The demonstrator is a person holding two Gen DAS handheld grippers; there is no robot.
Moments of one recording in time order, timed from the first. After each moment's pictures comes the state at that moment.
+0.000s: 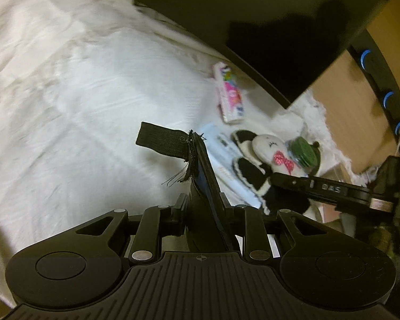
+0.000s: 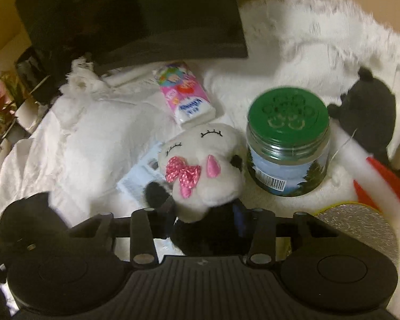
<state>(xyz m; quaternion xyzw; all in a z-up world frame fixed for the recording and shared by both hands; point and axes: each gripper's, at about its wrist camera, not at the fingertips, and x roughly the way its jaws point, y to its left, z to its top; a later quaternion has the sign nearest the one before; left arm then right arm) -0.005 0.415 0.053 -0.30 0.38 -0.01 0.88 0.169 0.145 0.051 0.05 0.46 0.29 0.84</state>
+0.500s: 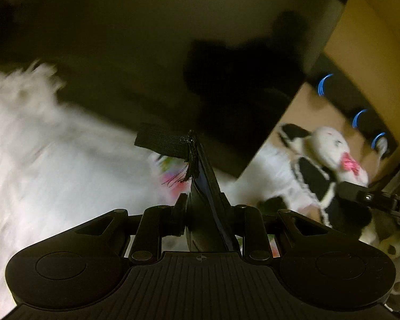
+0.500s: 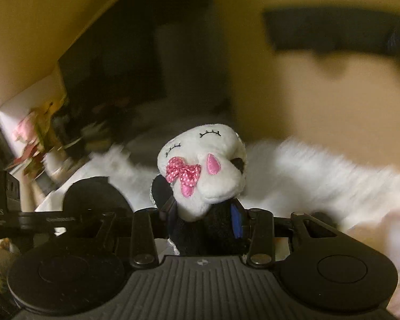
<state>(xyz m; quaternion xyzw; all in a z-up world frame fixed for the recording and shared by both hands) 0.089 0.389 0.162 -0.22 0.30 -0.06 0.92 0.162 0.080 0.216 0.04 0.30 0.30 0.90</state>
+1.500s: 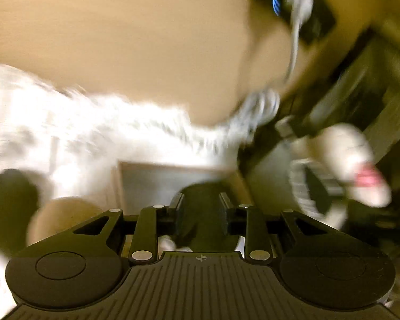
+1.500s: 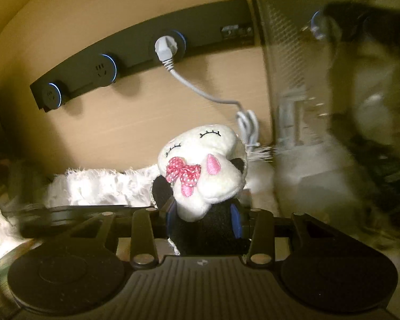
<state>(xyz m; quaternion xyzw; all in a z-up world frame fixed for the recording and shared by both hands) 0.252 0.030 0.099 -0.17 0.38 -0.29 0.86 0.151 -0.210 0.172 0.13 0.30 0.03 0.95</state>
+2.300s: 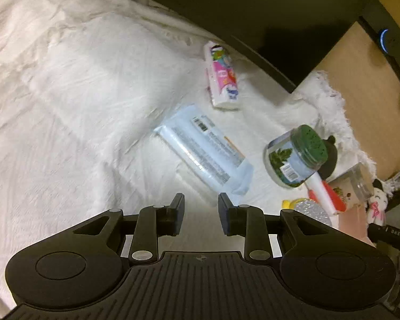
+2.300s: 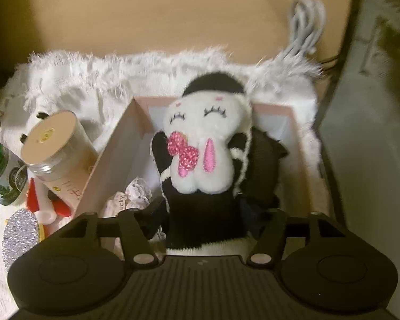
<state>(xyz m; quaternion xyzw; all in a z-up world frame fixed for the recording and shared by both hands) 0.038 0.328 0.039 -0.29 0.39 0.07 0.87 0.206 -0.140 0.059 0.01 0.43 0.03 0.90</state>
